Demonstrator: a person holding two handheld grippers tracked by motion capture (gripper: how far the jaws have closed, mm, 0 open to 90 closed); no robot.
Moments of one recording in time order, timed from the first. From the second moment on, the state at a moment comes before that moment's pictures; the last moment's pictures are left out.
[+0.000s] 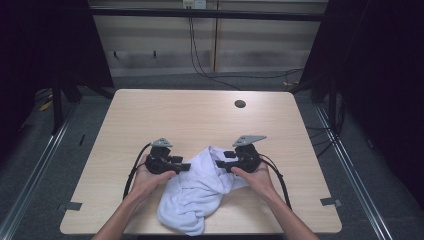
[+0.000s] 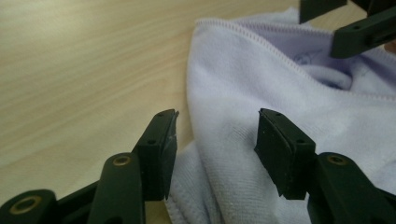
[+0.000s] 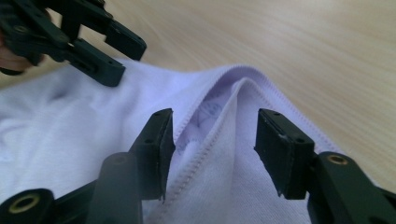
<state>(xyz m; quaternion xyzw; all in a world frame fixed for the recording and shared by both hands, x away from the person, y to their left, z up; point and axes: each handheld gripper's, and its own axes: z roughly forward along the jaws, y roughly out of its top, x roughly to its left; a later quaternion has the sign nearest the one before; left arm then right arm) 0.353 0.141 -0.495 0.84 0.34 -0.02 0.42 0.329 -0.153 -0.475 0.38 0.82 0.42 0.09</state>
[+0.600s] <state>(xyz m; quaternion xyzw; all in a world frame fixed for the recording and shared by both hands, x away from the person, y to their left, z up) 0.338 0.177 -0.458 0.79 0.34 0.02 0.51 0.333 -0.192 -0.456 0.42 0.78 0.44 0.10</state>
